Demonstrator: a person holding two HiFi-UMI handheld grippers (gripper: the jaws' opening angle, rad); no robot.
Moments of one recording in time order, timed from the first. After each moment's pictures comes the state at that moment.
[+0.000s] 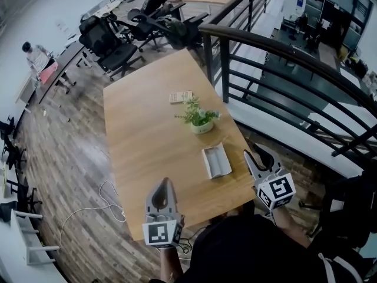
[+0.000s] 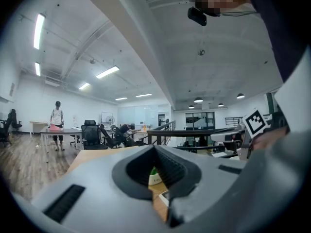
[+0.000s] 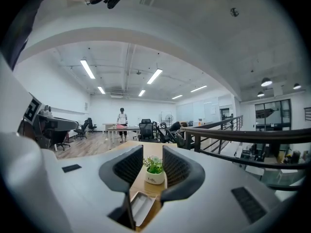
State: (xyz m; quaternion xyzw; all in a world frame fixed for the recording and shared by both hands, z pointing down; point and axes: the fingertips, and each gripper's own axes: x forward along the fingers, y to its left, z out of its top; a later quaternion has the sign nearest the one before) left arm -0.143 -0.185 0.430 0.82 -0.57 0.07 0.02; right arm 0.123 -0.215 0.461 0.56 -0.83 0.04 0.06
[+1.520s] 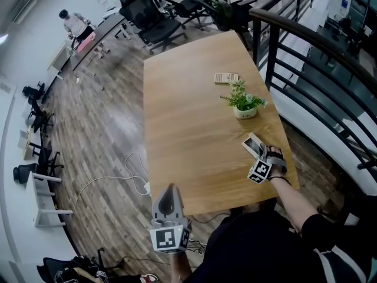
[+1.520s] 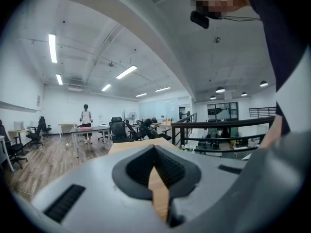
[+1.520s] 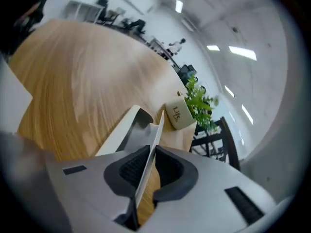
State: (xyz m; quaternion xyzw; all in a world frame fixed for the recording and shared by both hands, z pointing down) left arm -0.256 -0.120 0.430 0.74 -0.67 0.09 0.04; right arm 0.044 -0.291 0.772 0.40 -0.67 -0.19 0.59
